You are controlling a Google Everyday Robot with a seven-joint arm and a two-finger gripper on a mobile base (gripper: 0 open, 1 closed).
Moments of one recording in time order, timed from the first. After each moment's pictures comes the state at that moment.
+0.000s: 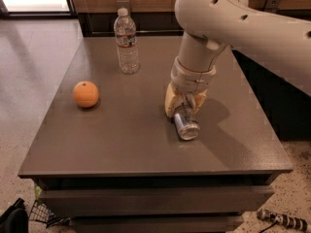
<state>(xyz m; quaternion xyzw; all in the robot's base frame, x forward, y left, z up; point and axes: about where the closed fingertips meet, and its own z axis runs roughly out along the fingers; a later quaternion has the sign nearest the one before) 0.529 -0.079 0.819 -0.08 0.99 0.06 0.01</state>
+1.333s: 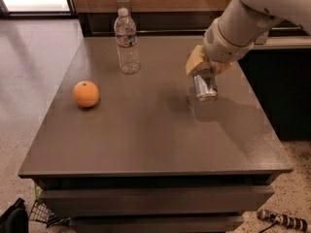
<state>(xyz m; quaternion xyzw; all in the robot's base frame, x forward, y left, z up) 0.592 -0.133 0.896 -0.06 0.97 0.11 0.20</state>
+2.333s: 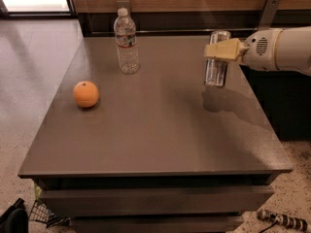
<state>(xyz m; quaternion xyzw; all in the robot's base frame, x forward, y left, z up) 0.612 -0.171 0.936 -0.10 0.83 0.34 0.42</state>
